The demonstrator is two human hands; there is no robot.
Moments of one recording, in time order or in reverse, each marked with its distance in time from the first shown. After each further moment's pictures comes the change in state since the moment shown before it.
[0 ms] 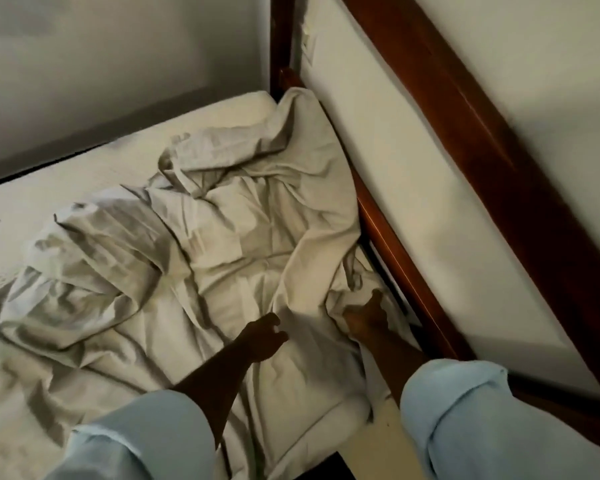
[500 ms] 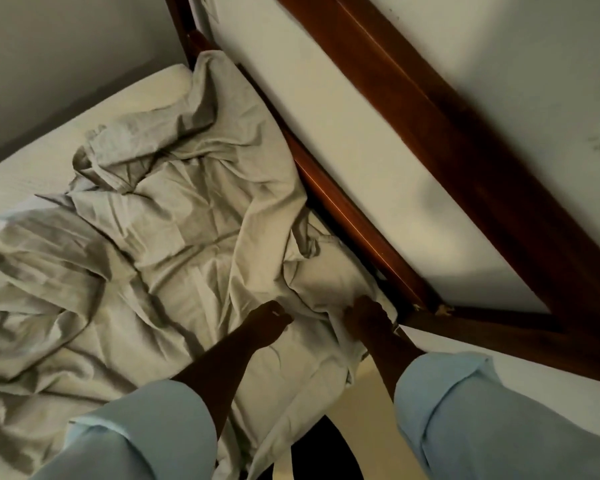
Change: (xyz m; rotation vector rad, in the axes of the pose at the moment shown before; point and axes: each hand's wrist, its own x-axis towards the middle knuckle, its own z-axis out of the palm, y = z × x) left_hand 0.027 0.036 0.083 -0.046 -0.045 0.013; right_hand 0.015 0.116 -0.017 -0.367 -0.035 0.033
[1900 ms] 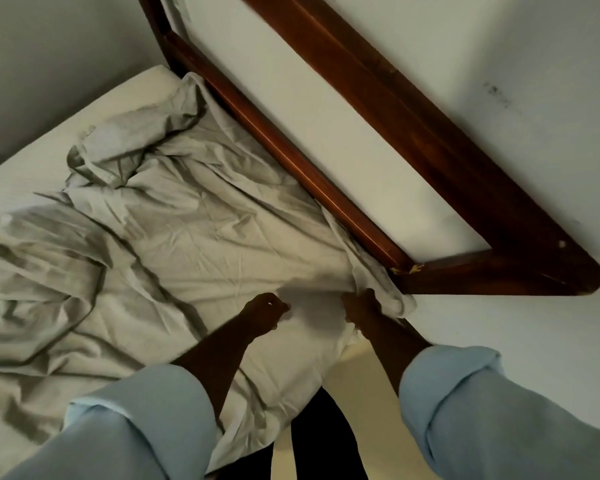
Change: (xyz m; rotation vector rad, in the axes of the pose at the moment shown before) left_hand -0.058 -0.006 0.027 -0.015 -0.020 0.005; right_hand -0.041 0.052 0.016 0.651 -0.088 0.175
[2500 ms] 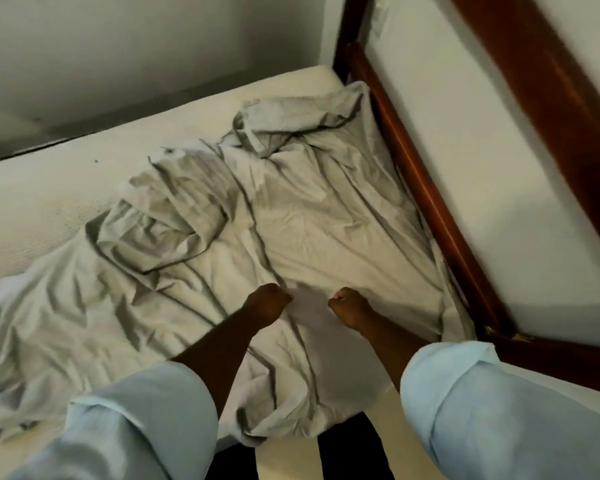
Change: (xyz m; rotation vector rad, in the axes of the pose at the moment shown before) left_hand -0.058 -0.111 -0.140 -0.216 0.242 -0.035; right_hand -0.062 -0.089 0.180 -0.570 -0.252 -0.427
